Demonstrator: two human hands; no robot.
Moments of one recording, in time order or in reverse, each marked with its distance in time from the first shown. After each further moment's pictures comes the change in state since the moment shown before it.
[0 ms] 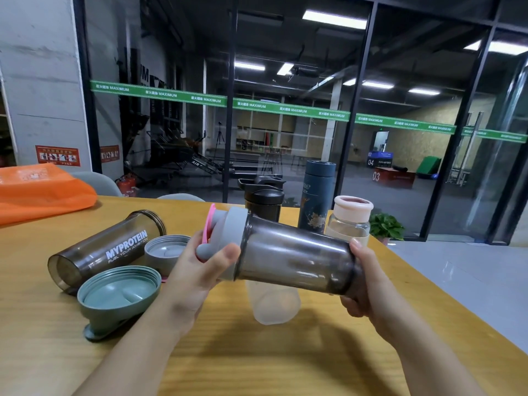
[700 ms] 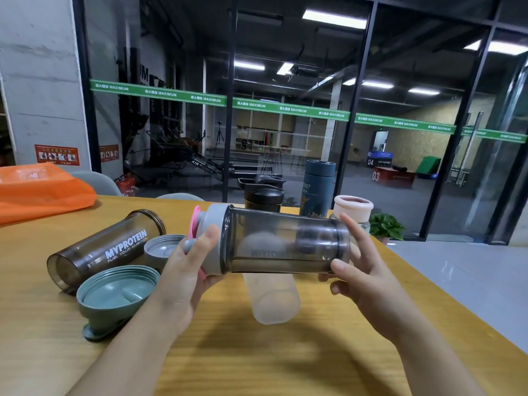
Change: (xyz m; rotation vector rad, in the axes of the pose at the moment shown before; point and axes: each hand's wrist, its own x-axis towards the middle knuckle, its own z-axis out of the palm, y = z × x) left_hand 0.003 0.000 -0.005 -0.059 0.122 -0.088; right_hand -0.006 -0.004 0.000 0.058 -0.171 -0.351
